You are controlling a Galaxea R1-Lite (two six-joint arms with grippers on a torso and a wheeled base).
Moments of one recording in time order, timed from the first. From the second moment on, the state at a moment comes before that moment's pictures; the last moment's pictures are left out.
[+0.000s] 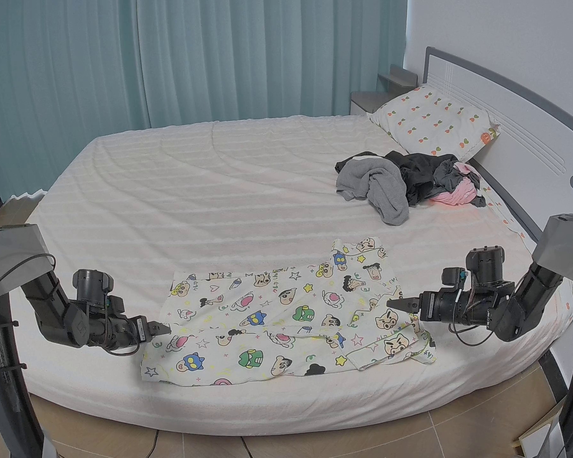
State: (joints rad) left arm 0.08 2.22 -0.67 -0.64 -0.27 -0.27; right arm 0.17 2.18 -0.66 -0.95 0.42 0.33
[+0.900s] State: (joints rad) left arm 0.11 1.81 -0.42 -0.68 -0.30 -0.70; right arm 0.31 2.08 -0.35 -1.38 0.32 0.59
